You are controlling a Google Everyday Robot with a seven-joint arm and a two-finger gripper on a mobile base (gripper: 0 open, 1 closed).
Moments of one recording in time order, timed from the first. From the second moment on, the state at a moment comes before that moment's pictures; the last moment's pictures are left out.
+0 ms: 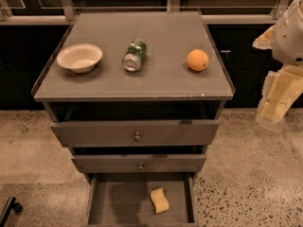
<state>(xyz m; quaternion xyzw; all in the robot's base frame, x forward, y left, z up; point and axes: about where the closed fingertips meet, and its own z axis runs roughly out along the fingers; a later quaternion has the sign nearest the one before) 0.438 -0.217 0.976 -0.60 0.78 -0.03 0.16</state>
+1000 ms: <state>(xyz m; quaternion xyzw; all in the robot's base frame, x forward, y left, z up) 0.424 -0.227 0.910 -0.59 0.78 0.03 0.22</state>
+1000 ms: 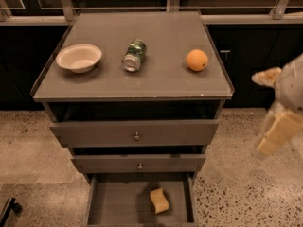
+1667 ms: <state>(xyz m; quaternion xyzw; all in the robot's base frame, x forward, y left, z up) 0.379 -0.263 0.792 -0.49 0.83 0.09 0.25</state>
